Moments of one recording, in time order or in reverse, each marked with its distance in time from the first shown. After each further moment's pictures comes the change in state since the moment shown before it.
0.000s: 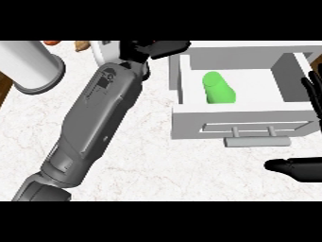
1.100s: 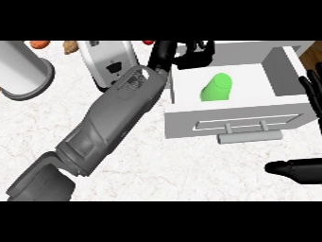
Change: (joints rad) left arm -0.180 0.000 -0.395 0.367 0.281 0.196 -0.008; right arm -0.009 -0.004 0.006 -0.007 -0.015 0.024 -0.004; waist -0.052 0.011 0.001
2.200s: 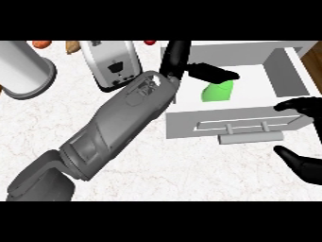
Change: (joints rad) left arm -0.006 0.000 -0.183 -0.080 0.150 0.147 -0.048; right arm -0.011 -0.019 0.015 -0.028 -0.168 0.121 0.042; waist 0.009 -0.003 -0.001
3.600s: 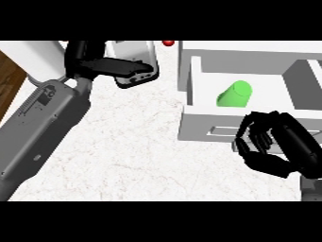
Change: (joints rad) left arm 0.401 0.387 0.201 -0.556 0.024 -0.126 0.155; right arm -0.001 -0.092 0.278 0.106 0.744 -0.094 -0.060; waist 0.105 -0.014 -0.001
